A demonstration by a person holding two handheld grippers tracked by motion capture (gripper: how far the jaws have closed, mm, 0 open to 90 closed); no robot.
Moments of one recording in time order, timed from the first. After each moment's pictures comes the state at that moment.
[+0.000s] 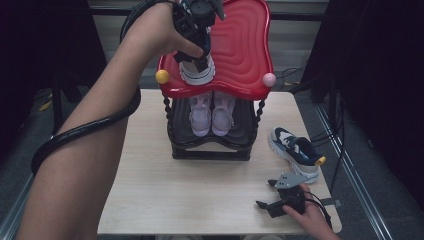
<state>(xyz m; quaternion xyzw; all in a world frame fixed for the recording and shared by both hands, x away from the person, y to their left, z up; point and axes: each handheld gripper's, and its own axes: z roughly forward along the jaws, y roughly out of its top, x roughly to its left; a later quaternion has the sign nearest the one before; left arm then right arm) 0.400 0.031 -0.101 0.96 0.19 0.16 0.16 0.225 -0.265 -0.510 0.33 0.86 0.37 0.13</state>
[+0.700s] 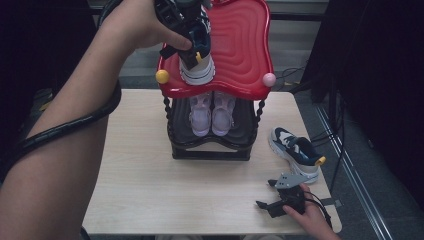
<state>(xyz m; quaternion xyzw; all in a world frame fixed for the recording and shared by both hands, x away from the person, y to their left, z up) 0.387 0.058 -0.083 0.95 0.24 0.14 0.15 0.225 -0.265 -0.510 0.33 0.86 0.37 0.13</state>
